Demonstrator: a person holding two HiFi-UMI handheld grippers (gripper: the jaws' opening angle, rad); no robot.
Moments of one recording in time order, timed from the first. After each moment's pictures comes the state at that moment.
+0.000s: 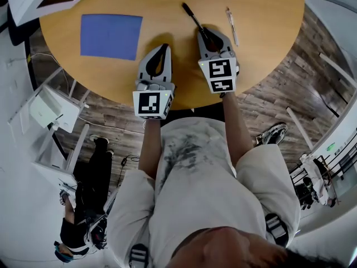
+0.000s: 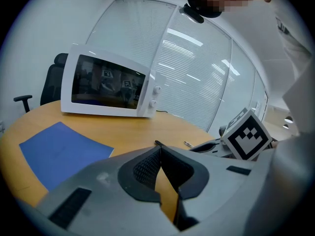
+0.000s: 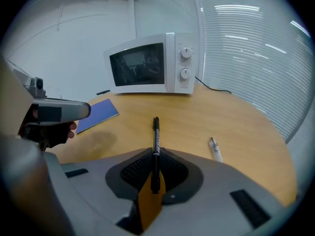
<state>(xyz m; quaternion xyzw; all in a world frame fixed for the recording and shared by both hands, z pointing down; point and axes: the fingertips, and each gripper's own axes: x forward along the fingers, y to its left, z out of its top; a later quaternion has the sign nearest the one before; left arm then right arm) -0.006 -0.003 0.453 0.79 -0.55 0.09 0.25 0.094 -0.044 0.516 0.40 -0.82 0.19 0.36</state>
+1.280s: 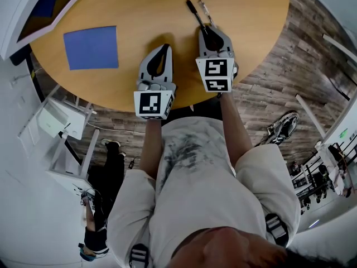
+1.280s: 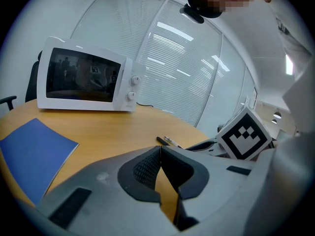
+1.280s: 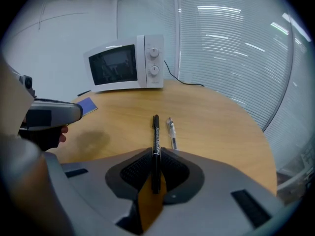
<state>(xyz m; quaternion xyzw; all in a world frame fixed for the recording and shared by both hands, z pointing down) 0.073 -0.005 0.461 0.82 -0.50 0.12 0.25 0.180 -0.038 0.524 0.49 -0.77 0.22 0.36</state>
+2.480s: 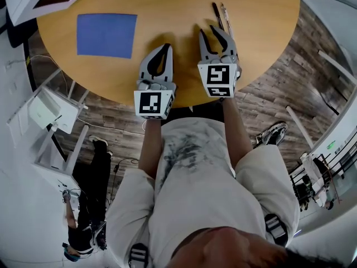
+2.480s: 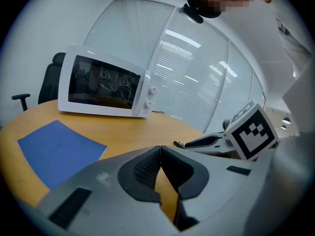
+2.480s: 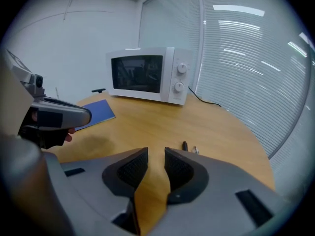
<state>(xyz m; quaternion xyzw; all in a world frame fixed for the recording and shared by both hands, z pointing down) 0.014 0.004 0.449 0.80 -0.54 0.09 0.25 0.115 -0.045 0.487 0.44 -0.81 0.13 0.36</state>
